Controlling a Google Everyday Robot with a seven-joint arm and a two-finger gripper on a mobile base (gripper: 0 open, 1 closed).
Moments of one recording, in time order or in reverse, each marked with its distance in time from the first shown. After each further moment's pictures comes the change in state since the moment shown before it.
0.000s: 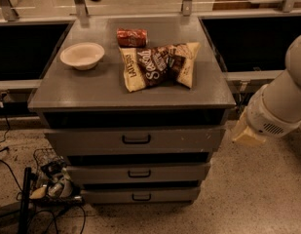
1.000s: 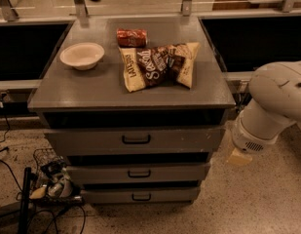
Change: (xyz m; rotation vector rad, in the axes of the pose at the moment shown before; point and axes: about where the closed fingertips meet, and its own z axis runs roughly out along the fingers) arm 0.023 0.027 0.079 -0.167 0.115 -0.025
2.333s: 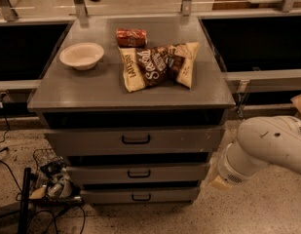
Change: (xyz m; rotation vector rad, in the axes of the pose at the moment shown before) arm -0.008 0.025 0.102 0.007 -0.120 0.083
